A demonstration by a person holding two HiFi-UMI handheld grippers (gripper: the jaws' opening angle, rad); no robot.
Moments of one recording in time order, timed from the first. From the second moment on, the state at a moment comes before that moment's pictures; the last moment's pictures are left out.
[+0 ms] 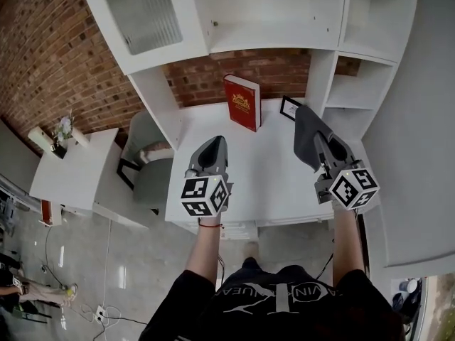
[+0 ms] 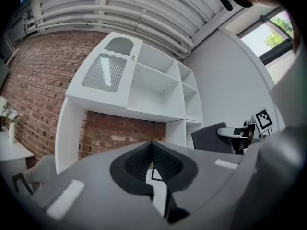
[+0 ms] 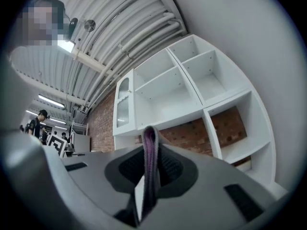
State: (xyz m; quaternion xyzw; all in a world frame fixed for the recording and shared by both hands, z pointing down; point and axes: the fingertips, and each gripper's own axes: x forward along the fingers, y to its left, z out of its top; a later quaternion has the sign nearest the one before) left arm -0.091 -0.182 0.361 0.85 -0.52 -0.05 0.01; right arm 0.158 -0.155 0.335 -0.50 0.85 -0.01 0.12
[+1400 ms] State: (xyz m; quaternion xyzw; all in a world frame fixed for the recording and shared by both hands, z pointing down) left arm -0.027 -0.361 0.281 0.92 -0.39 -0.04 -0.03; right arm 0.087 -0.454 0.203 -0.36 0.87 0.10 -0.33
